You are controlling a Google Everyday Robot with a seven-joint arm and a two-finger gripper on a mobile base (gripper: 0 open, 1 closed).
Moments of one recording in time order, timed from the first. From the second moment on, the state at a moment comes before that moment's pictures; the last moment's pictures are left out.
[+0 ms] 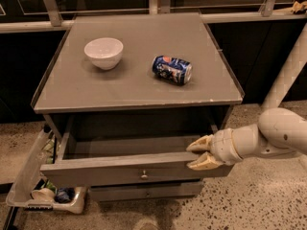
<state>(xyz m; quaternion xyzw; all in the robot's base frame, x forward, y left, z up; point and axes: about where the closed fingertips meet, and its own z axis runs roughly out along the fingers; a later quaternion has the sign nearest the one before) 0.480 -0.141 0.661 -0.63 0.67 0.20 0.35</state>
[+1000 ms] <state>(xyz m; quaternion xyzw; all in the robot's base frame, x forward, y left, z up) 0.411 -0.148 0.655 -0.64 0.63 0.24 0.38</state>
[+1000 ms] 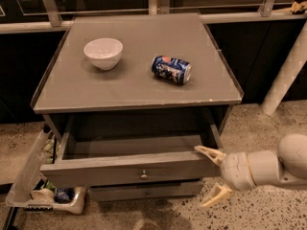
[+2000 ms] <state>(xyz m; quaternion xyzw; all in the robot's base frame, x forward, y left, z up) 0.376 -0.156 0.656 -0.63 0.62 0.25 0.39</state>
